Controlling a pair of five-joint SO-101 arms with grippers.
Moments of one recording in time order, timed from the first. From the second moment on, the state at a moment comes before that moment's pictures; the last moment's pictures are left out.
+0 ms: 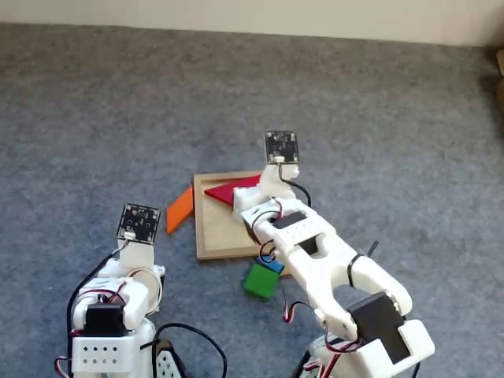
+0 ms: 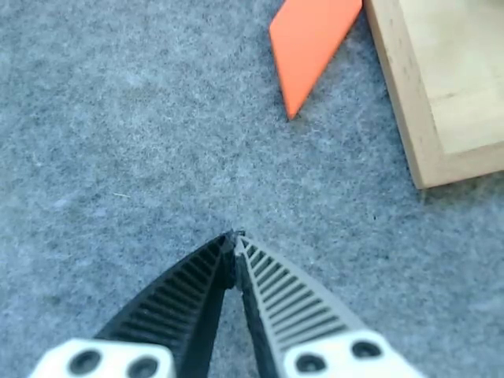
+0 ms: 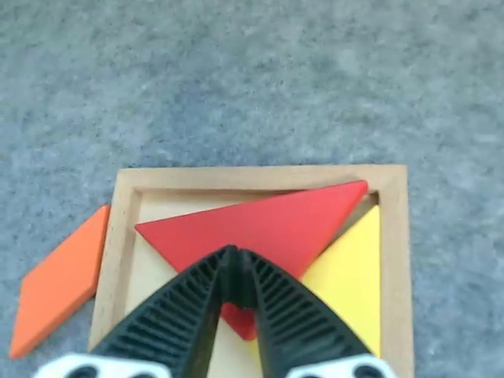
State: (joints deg) left arm -6.8 -102.5 96.0 75.6 -4.2; right arm -33.5 -5.6 52.1 6.9 -19.3
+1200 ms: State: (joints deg) left arm -6.8 -102.5 96.0 75.6 -4.2; right arm -35.3 1.8 47.8 6.3 -19.2
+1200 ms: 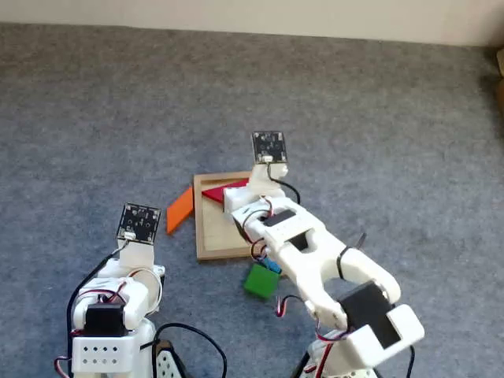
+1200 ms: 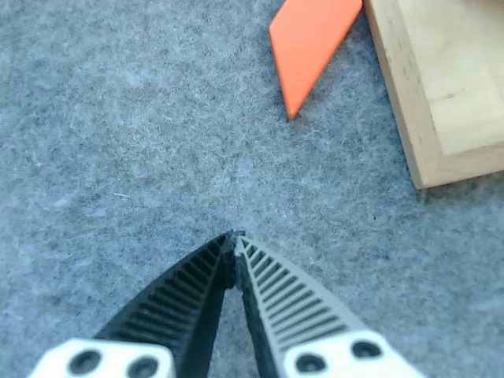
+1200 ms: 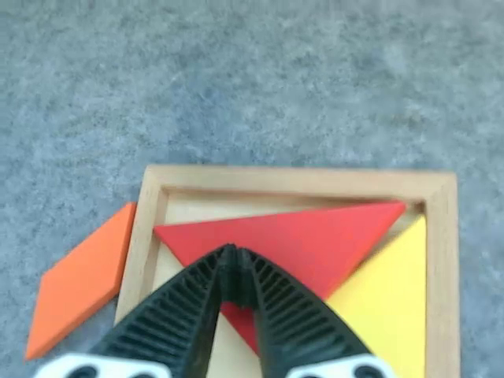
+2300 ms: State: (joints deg) left arm -6.8 -102.5 96.0 75.6 -4.2; right arm -31.0 -3.3 39.1 29.4 -19.2
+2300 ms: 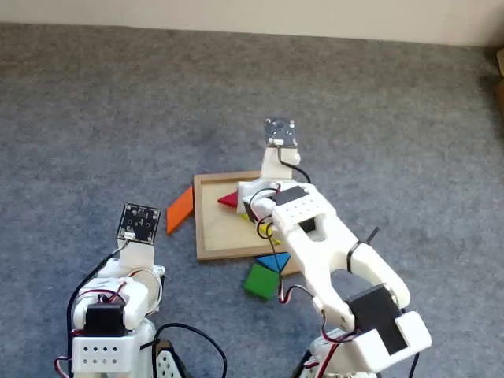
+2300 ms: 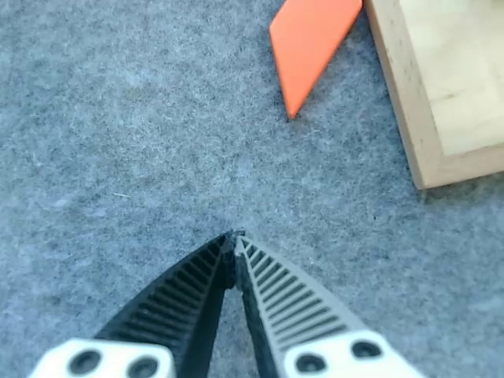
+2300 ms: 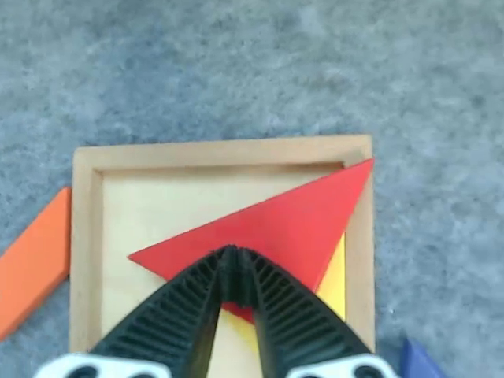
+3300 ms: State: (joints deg) left arm -6.8 -102.5 96.0 75.6 -4.2; right arm -27.6 -5.6 38.2 43.6 -18.9
